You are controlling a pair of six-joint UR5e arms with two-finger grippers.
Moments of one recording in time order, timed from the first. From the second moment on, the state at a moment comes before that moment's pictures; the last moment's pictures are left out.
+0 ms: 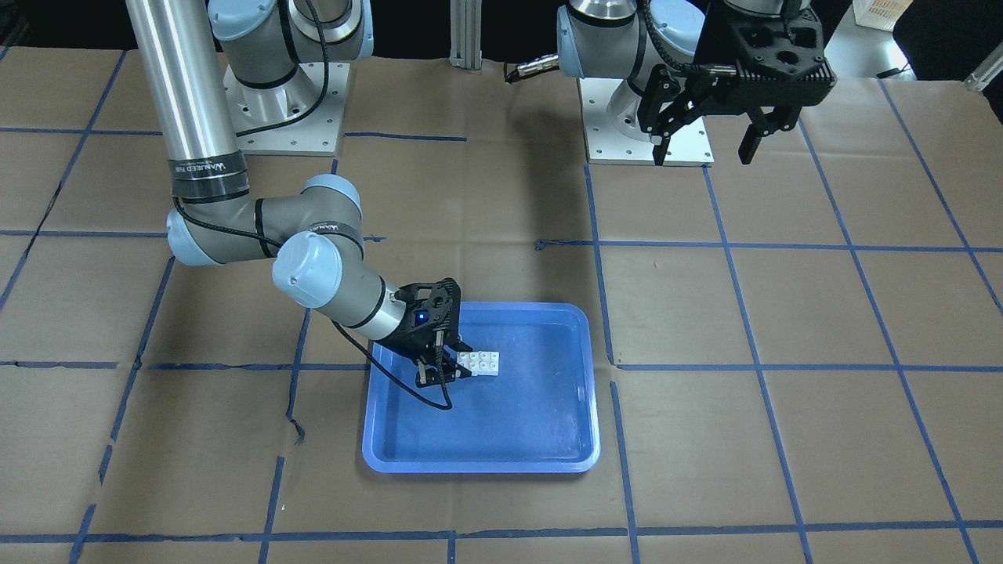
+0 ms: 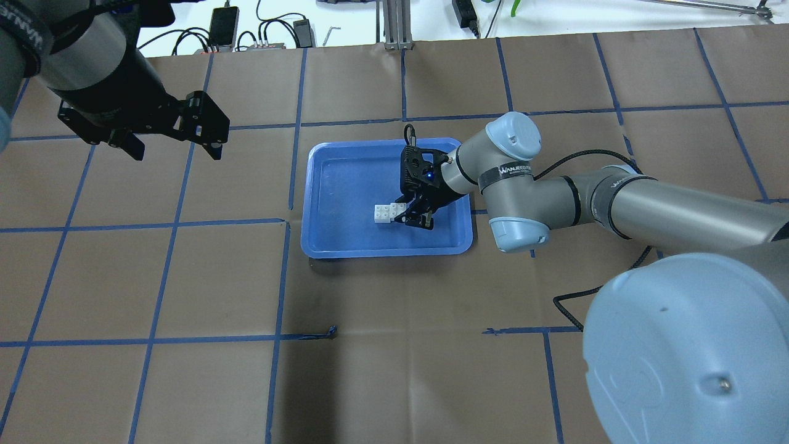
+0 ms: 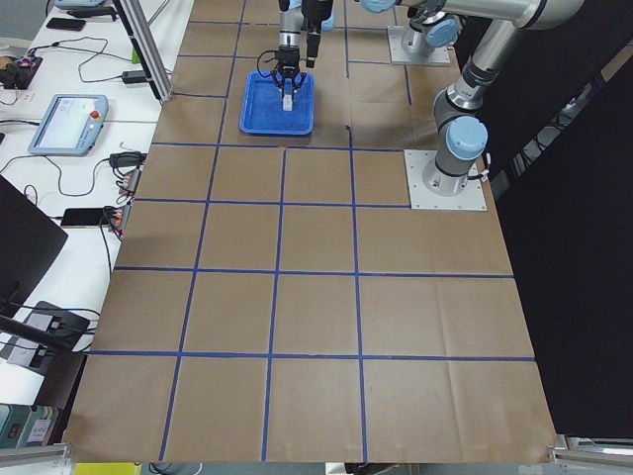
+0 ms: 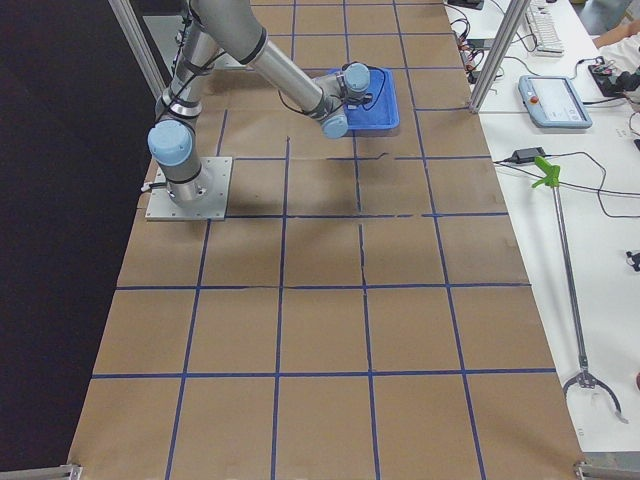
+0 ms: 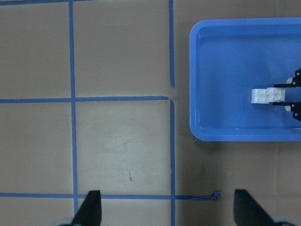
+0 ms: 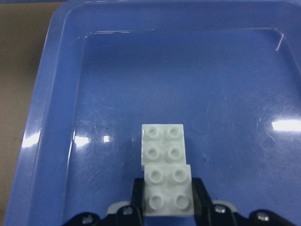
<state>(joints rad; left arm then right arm) -1.58 -1.45 -1.60 -1.55 1.63 0.01 1.73 -1.02 1.90 -2.63 -0.97 -1.32</state>
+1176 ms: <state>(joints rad) -1.58 -1.44 -1.60 -1.55 1.64 0.01 1.73 -1.02 1.90 -2.63 -0.97 -1.30</state>
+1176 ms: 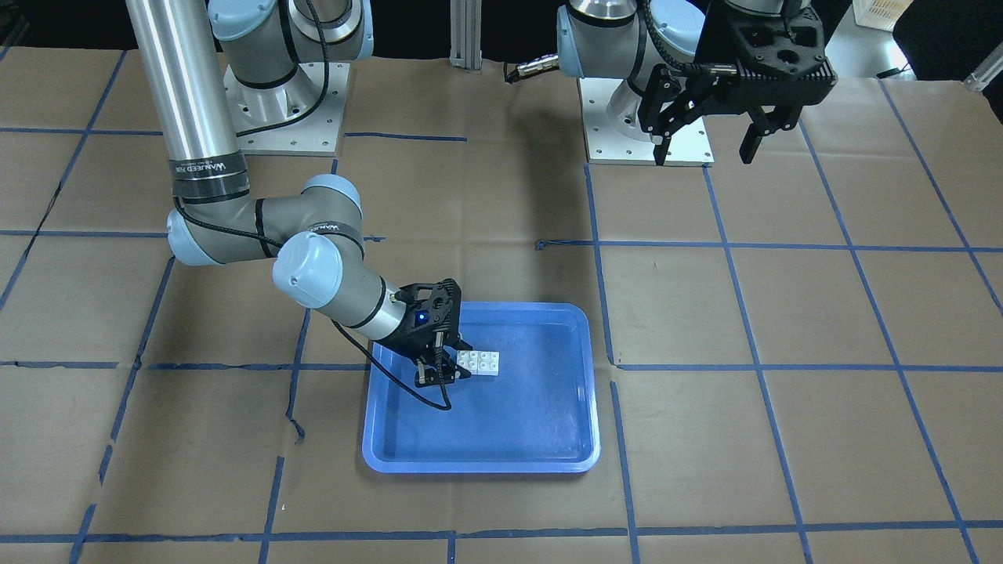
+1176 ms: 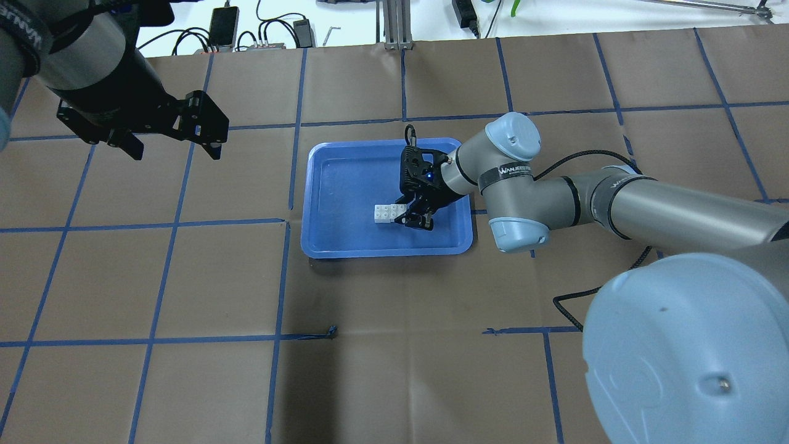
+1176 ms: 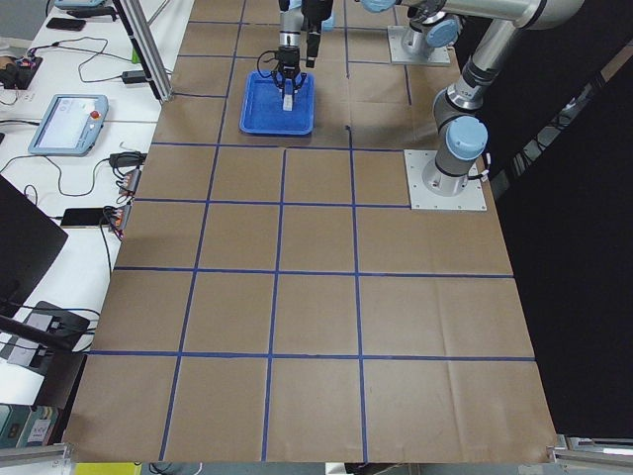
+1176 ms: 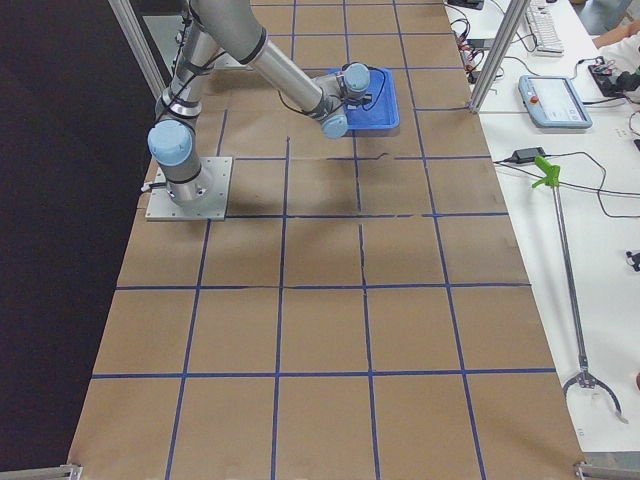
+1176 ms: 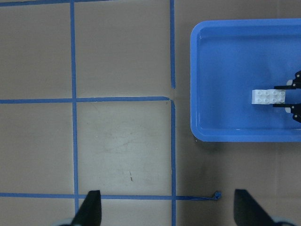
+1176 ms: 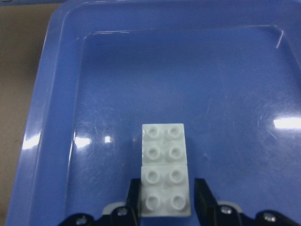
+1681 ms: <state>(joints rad) -1.58 -1.44 -1.60 -1.55 1.64 0.01 1.73 -1.02 1.90 -2.63 -0.97 -1.30</state>
